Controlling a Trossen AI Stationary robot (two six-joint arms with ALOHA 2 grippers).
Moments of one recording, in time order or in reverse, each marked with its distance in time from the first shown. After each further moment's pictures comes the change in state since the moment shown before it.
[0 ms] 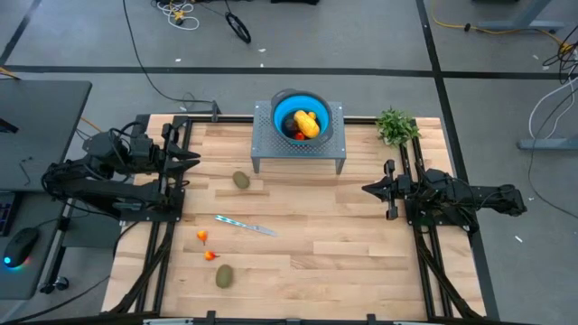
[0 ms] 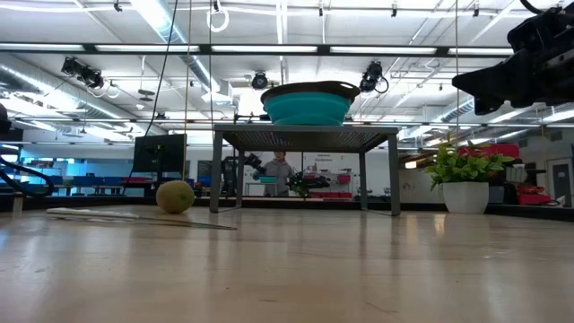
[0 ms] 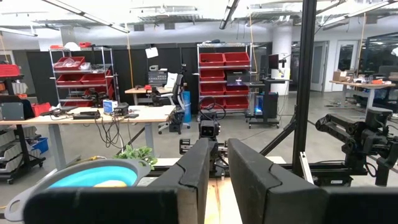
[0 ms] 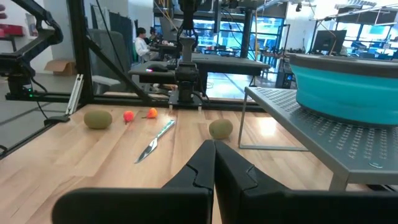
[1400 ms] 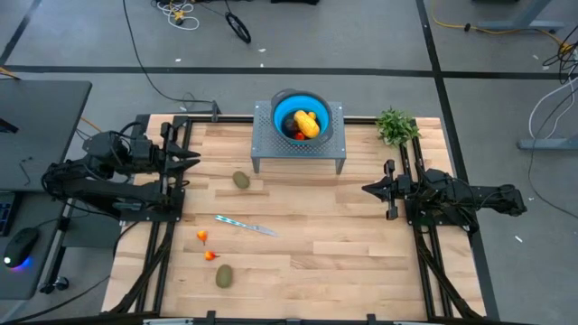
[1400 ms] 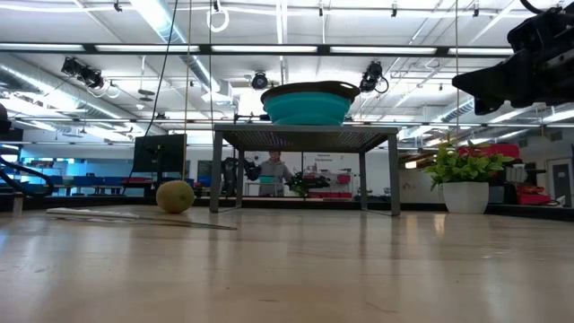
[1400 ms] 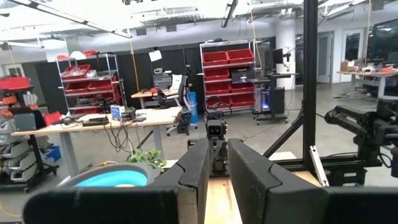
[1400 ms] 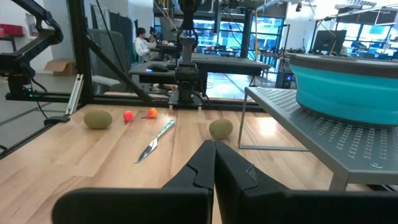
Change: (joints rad) left arm 0.000 0.000 0.000 0.000 -0.010 0.071; right arm 0.000 0.000 0.000 0.000 0.000 0.000
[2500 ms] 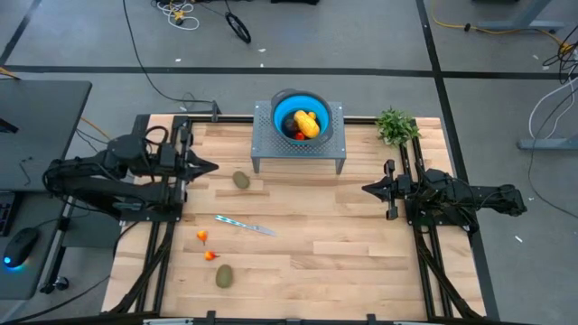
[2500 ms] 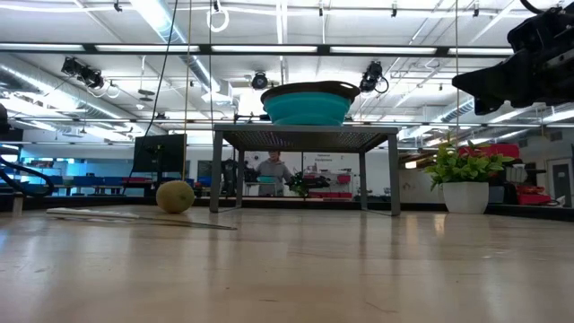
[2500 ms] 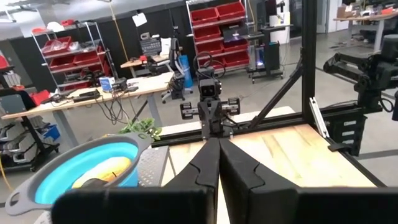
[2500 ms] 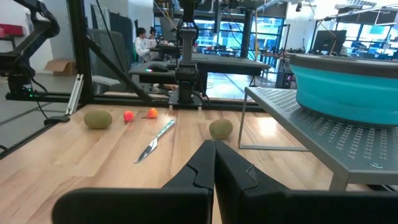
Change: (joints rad) left arm 0.000 0.131 -0.001 -0.046 0.027 0.083; right arm 0.000 0.000 0.000 0.000 0.000 0.000
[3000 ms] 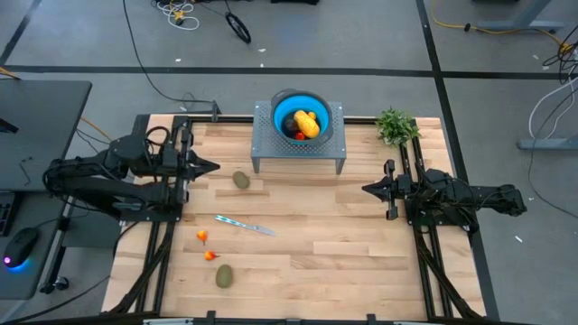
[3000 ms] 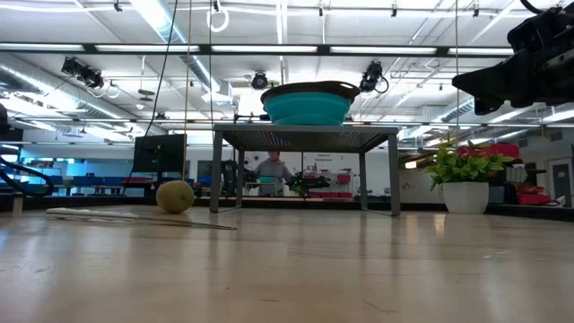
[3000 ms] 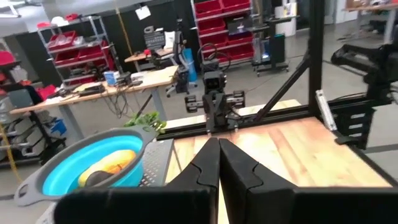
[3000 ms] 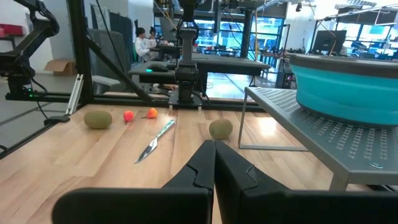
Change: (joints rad) left arm 0.000 0.012 0.000 -0.016 -0.031 0.010; right arm 0.000 0.000 0.000 0.000 0.000 0.000
